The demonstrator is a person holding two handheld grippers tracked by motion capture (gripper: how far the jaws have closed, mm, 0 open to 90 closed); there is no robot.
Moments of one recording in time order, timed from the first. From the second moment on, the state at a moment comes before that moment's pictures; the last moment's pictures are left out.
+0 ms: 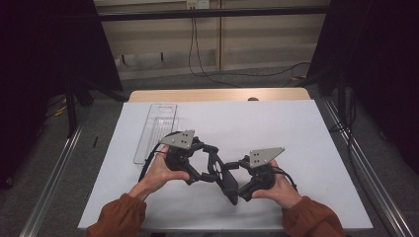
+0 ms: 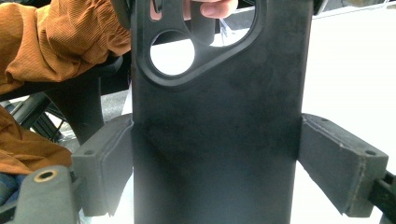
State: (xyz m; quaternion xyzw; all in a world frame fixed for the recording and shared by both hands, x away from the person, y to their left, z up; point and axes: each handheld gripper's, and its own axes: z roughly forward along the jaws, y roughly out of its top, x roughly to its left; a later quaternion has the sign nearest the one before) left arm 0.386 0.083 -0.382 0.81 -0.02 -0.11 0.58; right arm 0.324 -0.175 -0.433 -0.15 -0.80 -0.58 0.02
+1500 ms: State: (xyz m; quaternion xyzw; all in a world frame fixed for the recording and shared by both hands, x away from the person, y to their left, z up) left arm 0.390 0.099 -0.366 0.81 0.08 -0.06 0.58; right arm 0.323 -0.188 -0.424 -0.22 -0.77 -0.59 -0.06
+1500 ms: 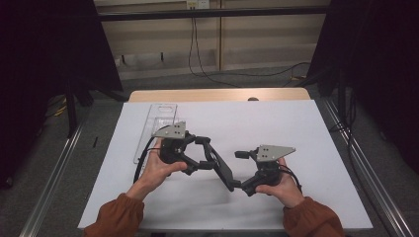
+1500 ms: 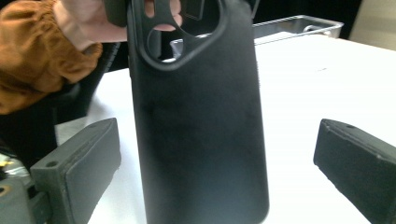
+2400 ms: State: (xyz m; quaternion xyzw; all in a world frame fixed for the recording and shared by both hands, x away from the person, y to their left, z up) left arm 0.396 0.121 -0.357 0.80 0.14 -0.01 0.58; right arm 0.316 -0.223 -0.421 -0.33 -0.73 -0.57 -0.16
